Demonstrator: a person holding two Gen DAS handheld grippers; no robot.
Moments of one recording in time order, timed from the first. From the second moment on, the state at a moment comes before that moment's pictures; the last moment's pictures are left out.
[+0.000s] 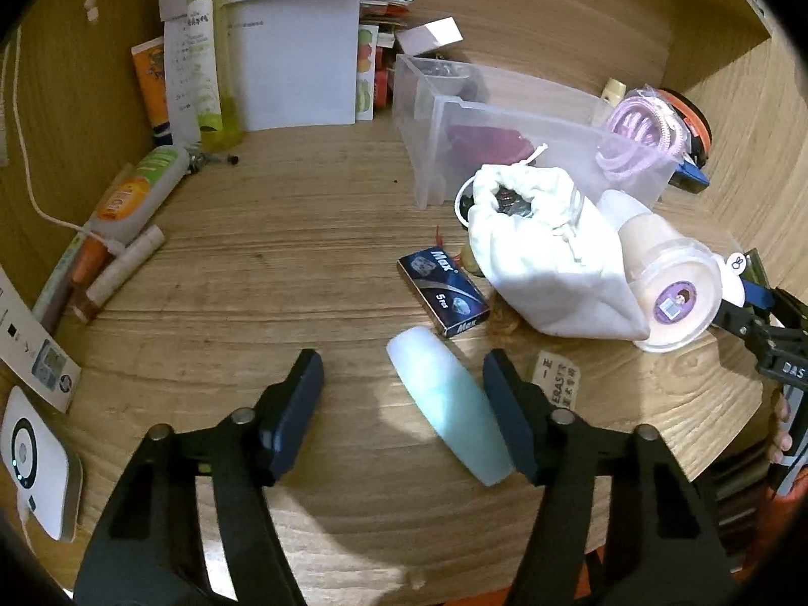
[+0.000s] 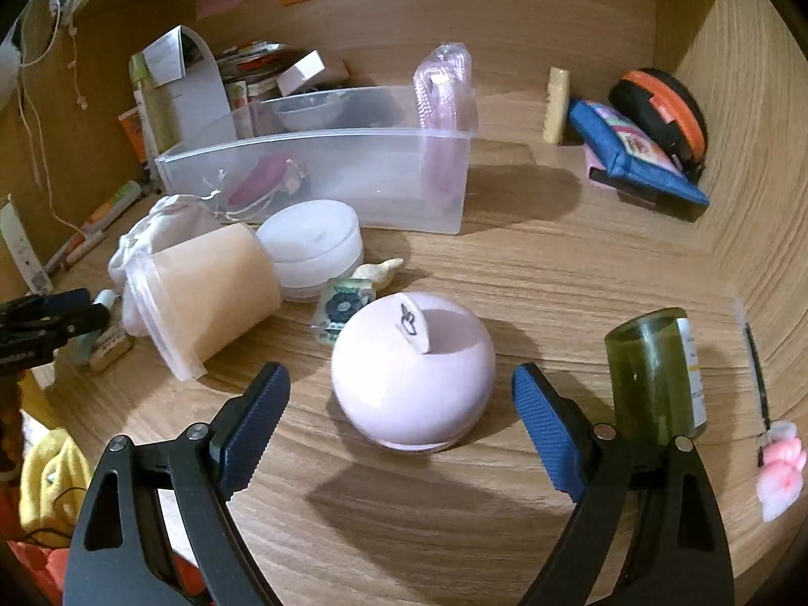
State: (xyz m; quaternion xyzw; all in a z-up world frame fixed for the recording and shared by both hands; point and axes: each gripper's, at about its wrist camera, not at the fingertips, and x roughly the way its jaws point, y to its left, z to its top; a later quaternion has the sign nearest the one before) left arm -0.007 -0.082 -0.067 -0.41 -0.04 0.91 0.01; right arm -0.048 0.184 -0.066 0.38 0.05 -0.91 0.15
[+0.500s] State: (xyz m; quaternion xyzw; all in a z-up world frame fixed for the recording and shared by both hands) left arm -0.007 -0.088 -0.071 -0.39 -0.03 0.92 -0.04; right arm -0.054 0.178 -0.071 0.36 0.07 -0.92 0.14
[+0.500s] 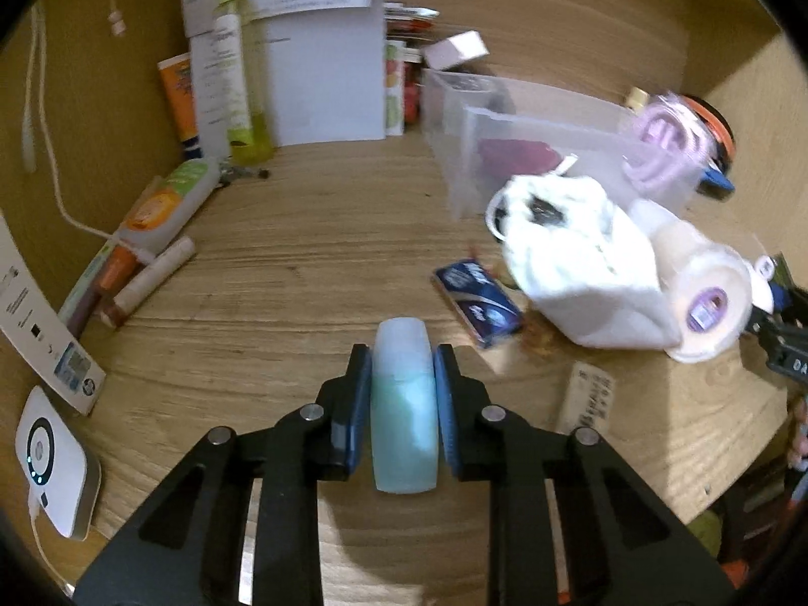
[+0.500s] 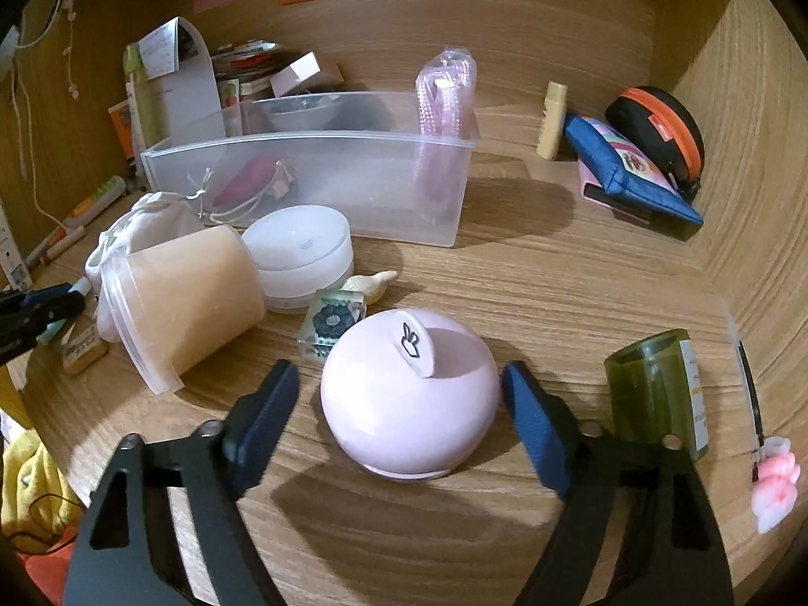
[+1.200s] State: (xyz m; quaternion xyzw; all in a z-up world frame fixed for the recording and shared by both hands) left arm -0.014 -0.096 -0.031 -0.34 -0.06 0.94 -0.03; right arm -0.048 0.187 -0.044 0.34 0.05 -0.93 0.16
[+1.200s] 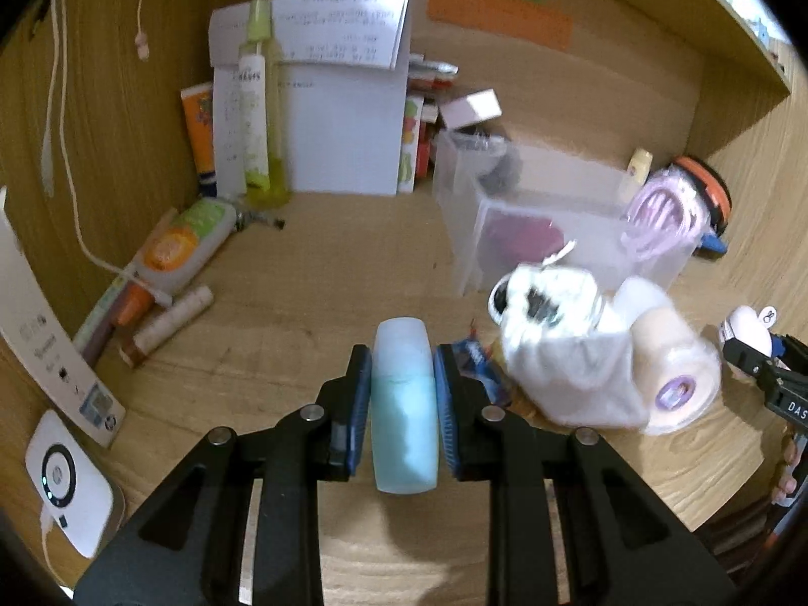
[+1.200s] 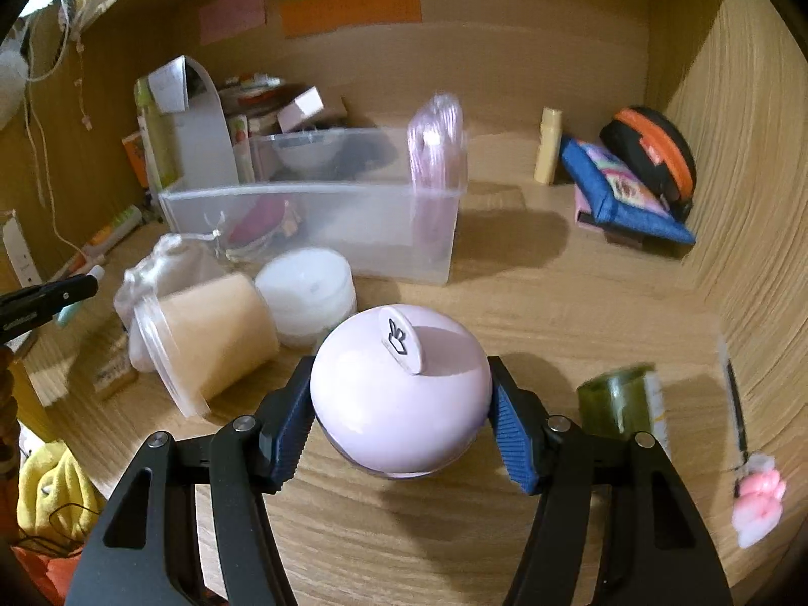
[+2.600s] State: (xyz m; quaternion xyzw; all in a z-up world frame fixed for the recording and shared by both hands) left arm -0.170 -0.041 0.018 -0.40 -0.04 0.91 0.11; right arm -0.175 0.109 0.015 0.33 0.11 -0.91 0.22
